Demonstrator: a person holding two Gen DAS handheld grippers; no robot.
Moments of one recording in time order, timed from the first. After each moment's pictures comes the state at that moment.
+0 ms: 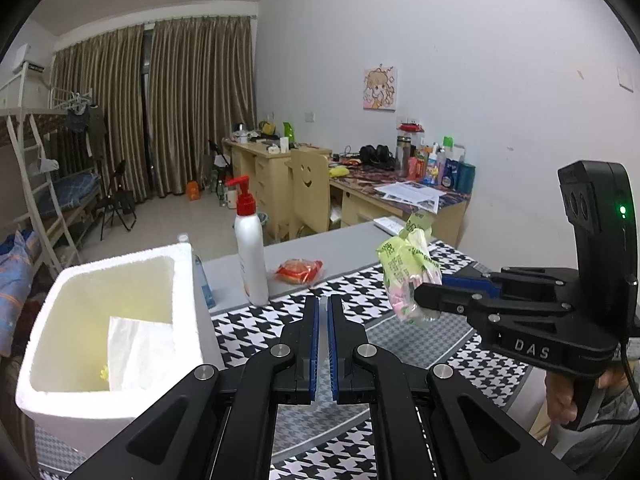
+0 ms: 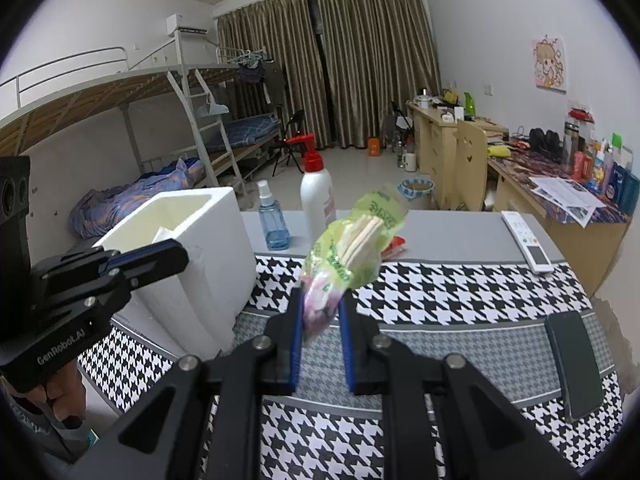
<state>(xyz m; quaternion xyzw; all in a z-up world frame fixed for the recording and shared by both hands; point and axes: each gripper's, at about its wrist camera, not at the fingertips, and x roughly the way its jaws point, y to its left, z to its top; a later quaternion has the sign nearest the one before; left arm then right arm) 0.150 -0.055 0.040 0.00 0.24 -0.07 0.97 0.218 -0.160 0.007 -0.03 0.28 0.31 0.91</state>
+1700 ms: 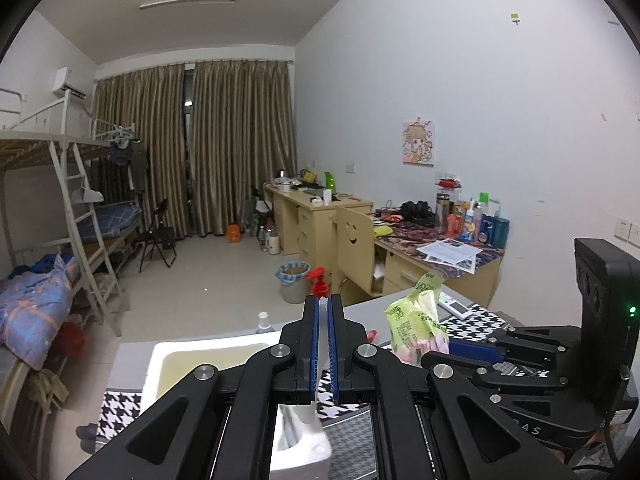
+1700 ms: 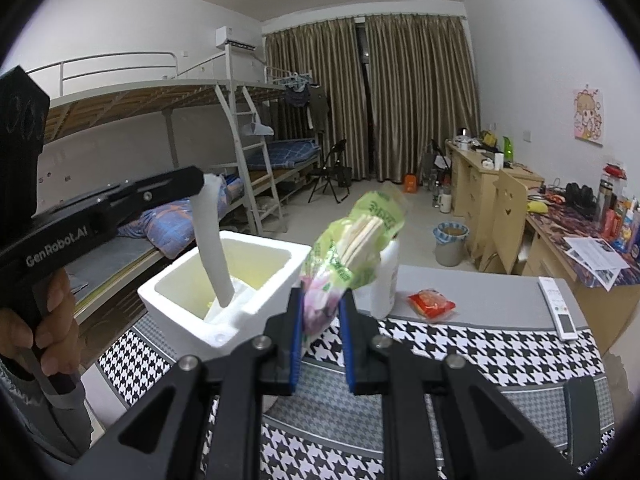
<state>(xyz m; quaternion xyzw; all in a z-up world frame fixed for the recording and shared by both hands) 0.127 -0.010 0.113 0.00 0.16 0.00 0.99 0.193 -0.110 0.053 -0.05 0.21 0.38 0.90</state>
